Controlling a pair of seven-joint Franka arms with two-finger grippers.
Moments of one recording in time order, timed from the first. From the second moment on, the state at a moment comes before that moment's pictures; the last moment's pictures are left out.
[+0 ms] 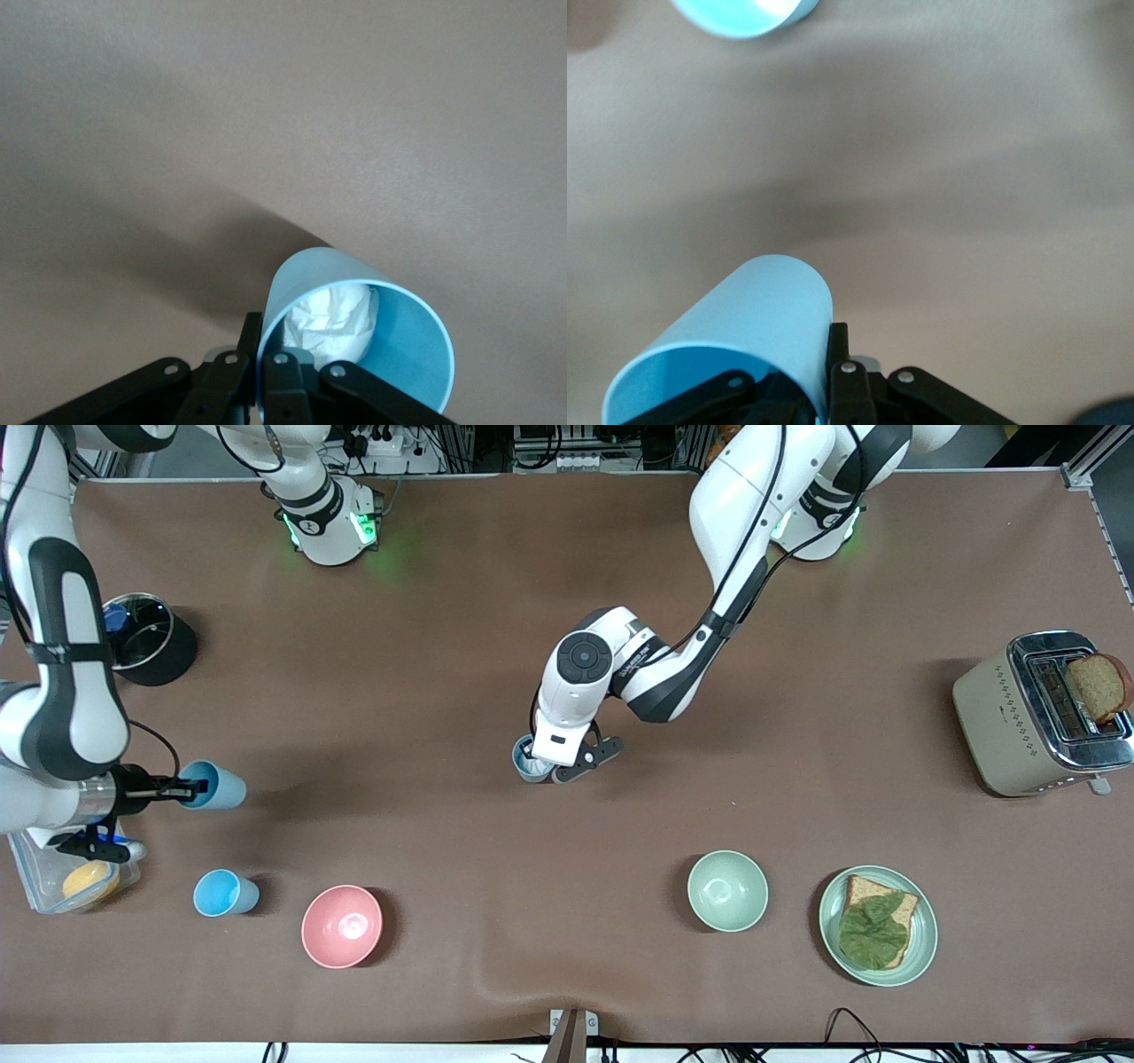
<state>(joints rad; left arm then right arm) -0.68 0.84 -0.18 -1.39 0.01 2.36 -1.34 -0.22 0.58 0.05 -1.44 0.08 1.66 -0.04</state>
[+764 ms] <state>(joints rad) -0.71 0.71 -0.16 -1.33 0.01 2.18 -1.34 -0.10 0.50 0.08 -1.30 0.23 1.38 0.05</state>
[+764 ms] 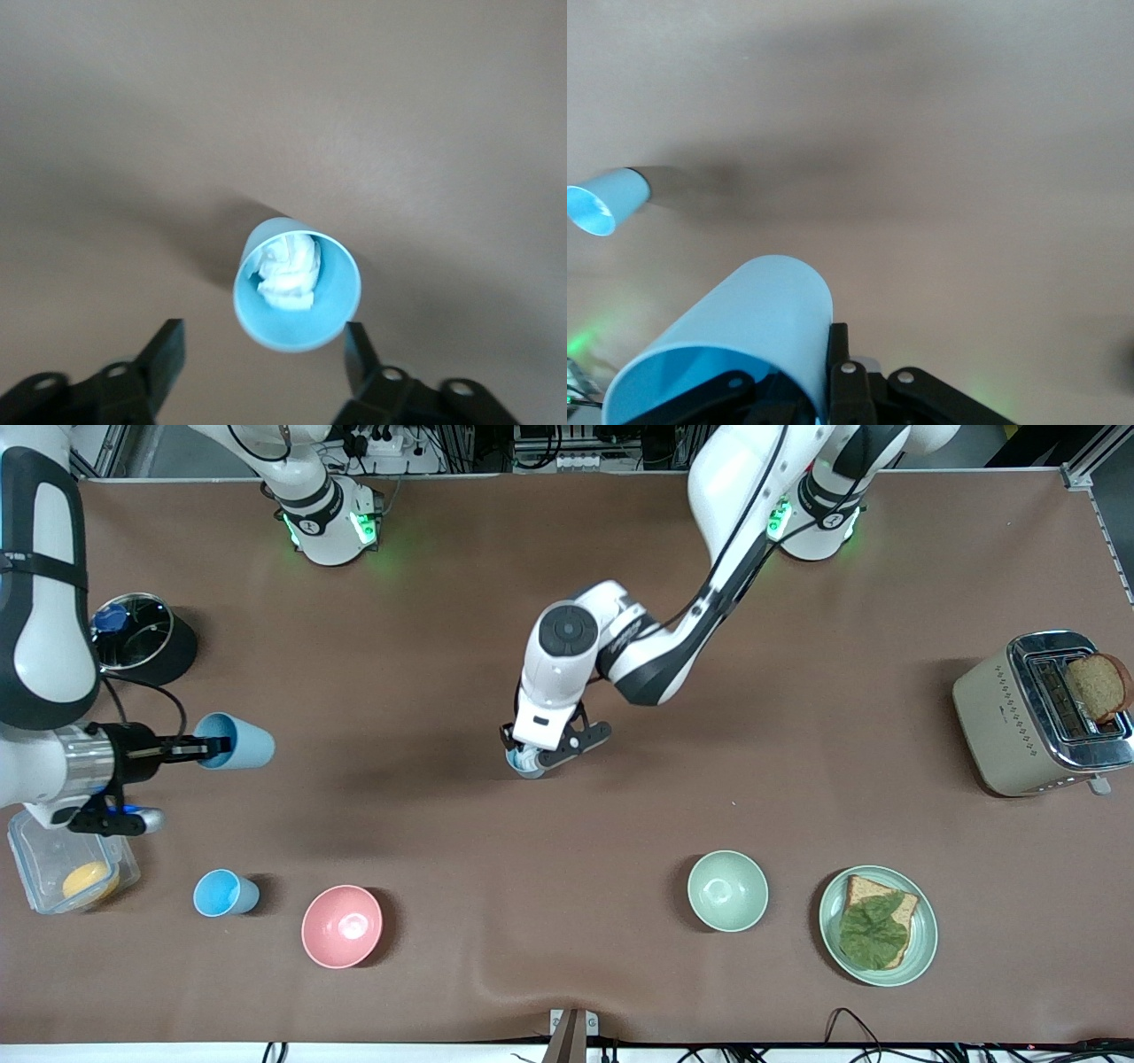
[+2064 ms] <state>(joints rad) -0.12 0.09 -0.13 -1.42 0.07 1.43 -0.42 0.48 0.64 0.08 -1.36 0.16 1.84 0.94</state>
